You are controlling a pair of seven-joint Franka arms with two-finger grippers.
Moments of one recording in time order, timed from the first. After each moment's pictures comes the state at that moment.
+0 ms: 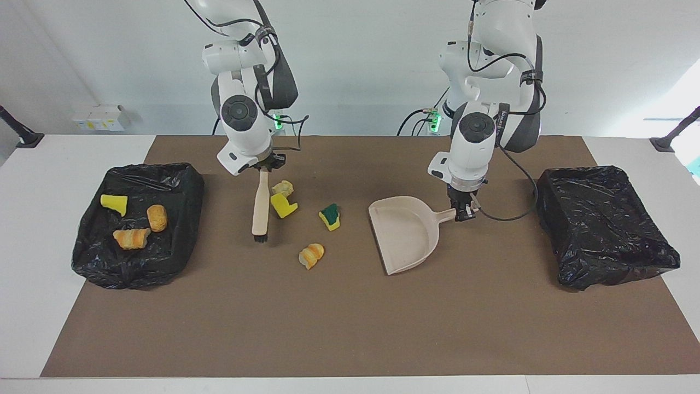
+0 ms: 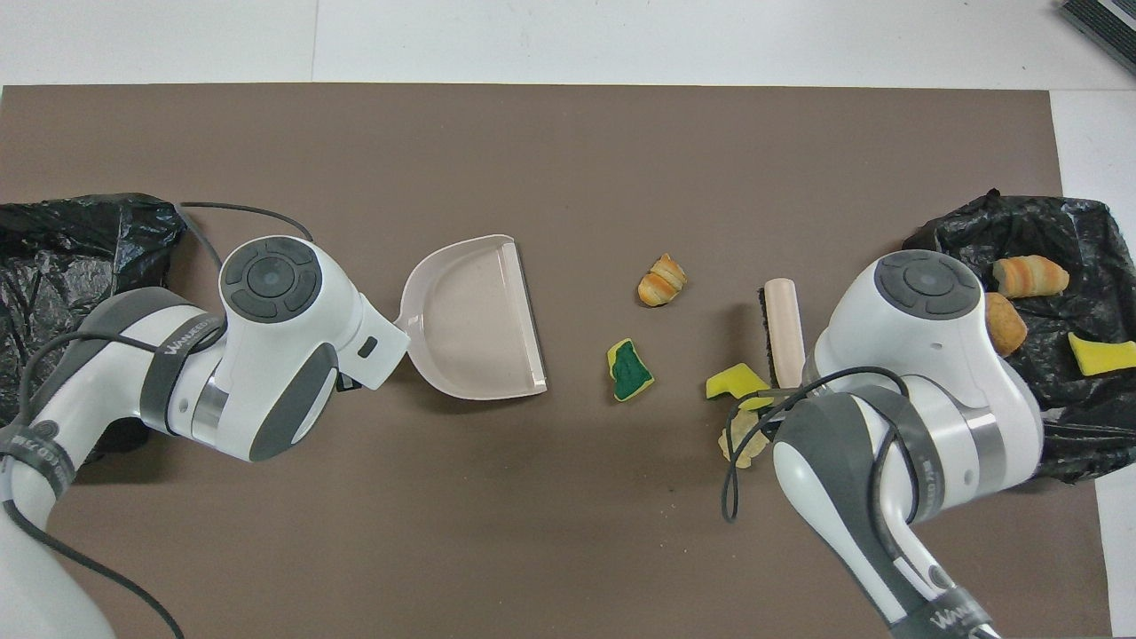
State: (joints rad) left arm -0.30 0.15 -0.09 -2.05 0.17 2.14 0.94; right arm 0.18 -0.01 0.07 -2.10 0.01 1.69 0.26
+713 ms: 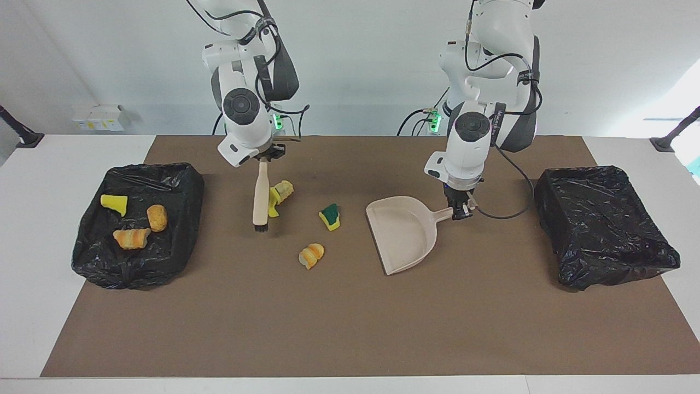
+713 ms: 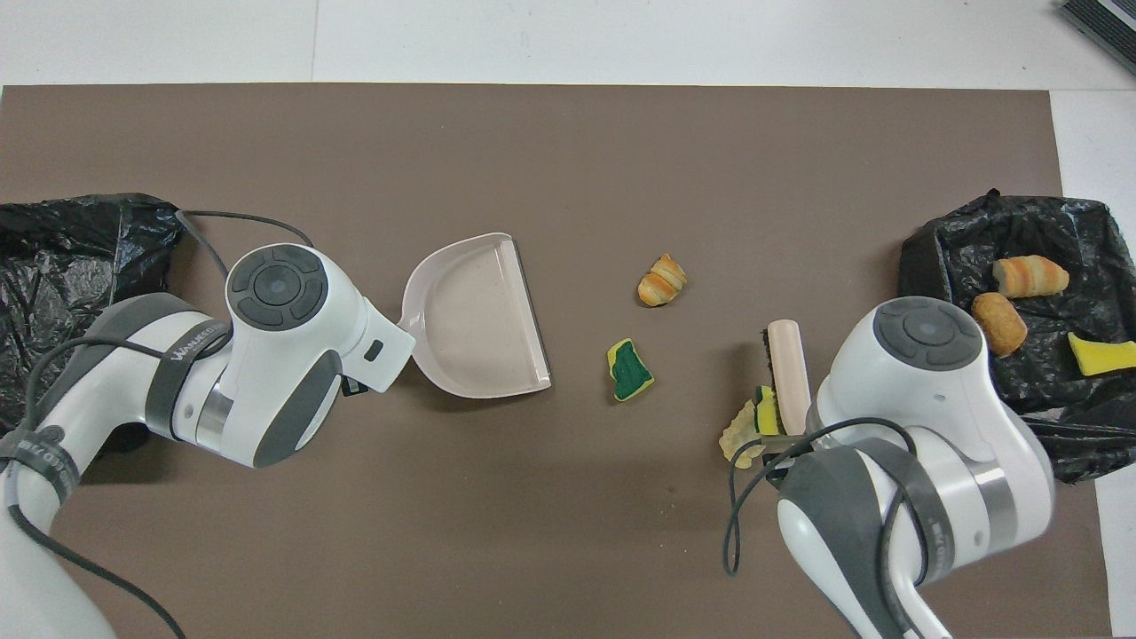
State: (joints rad) left arm -0.30 0.14 -0.09 -2.06 0.17 2.14 0.89; right arm 0.19 -0.24 0.08 -2.41 0.09 1.77 0.29
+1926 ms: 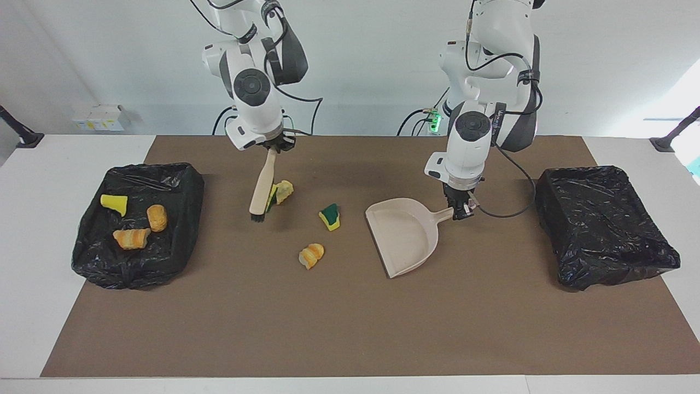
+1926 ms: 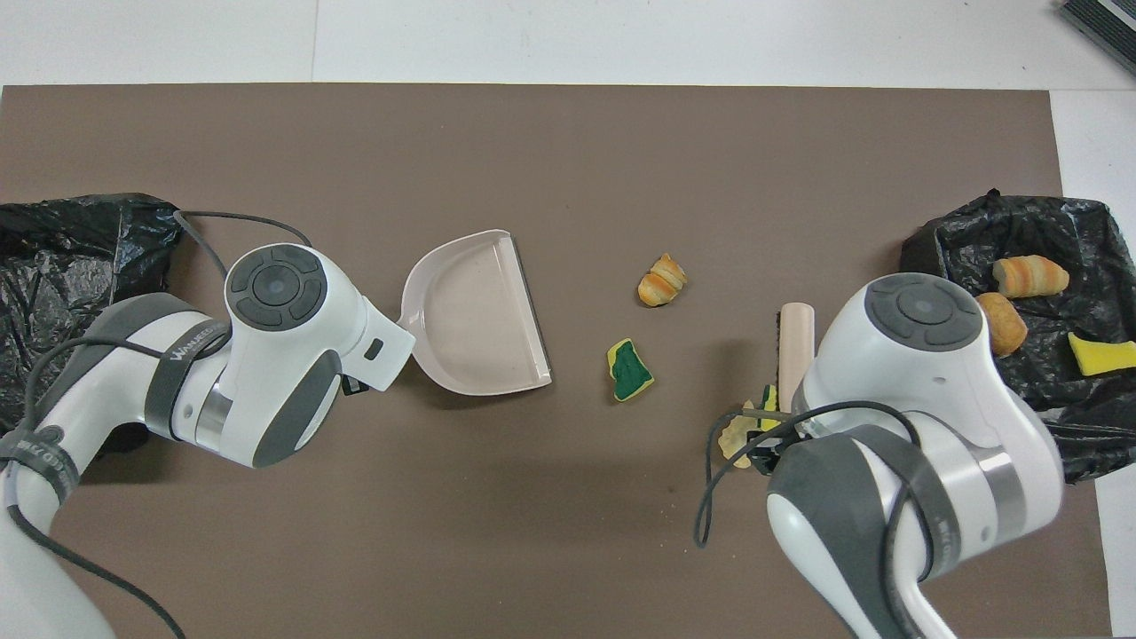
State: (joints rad) left arm -0.30 0.14 -0.08 -2.06 0.17 2.15 0.89; right arm 0.19 -0.11 0.08 -2.14 0.06 1.59 0.51
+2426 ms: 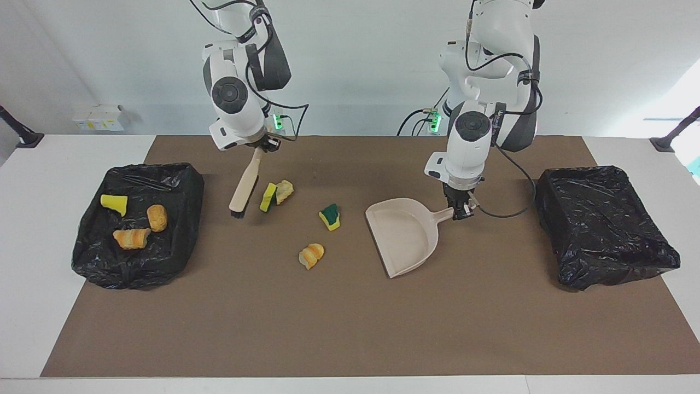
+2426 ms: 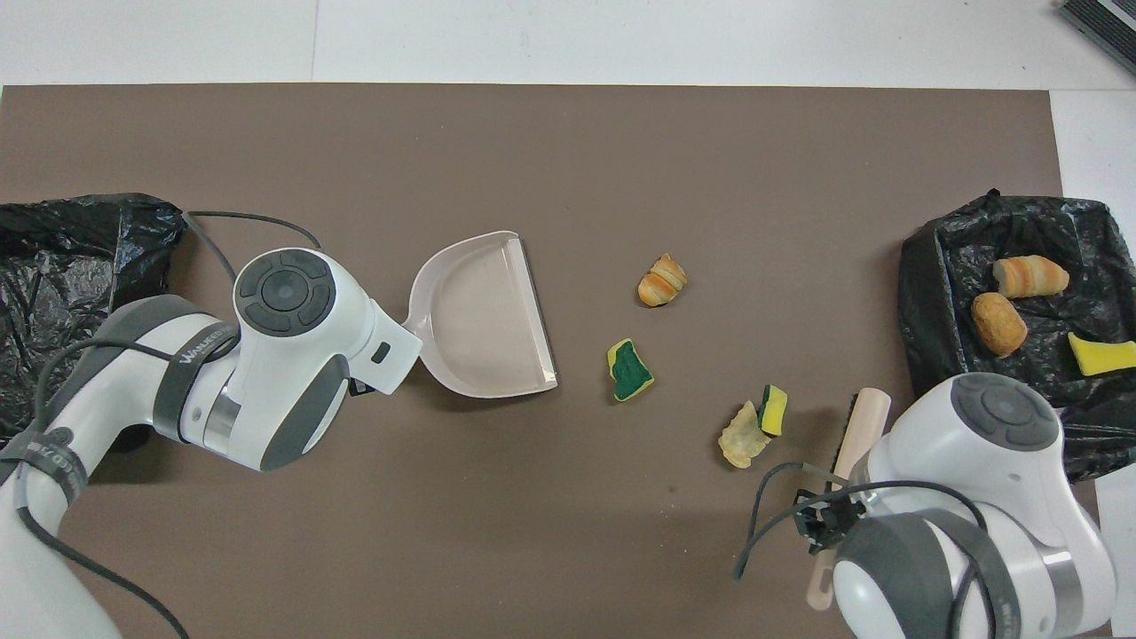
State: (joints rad) left arm -0.32 0.14 -0.09 -2.06 0.18 2.16 0.93; right arm 0.15 -0.34 0.08 -2.47 0.16 1.69 0.71
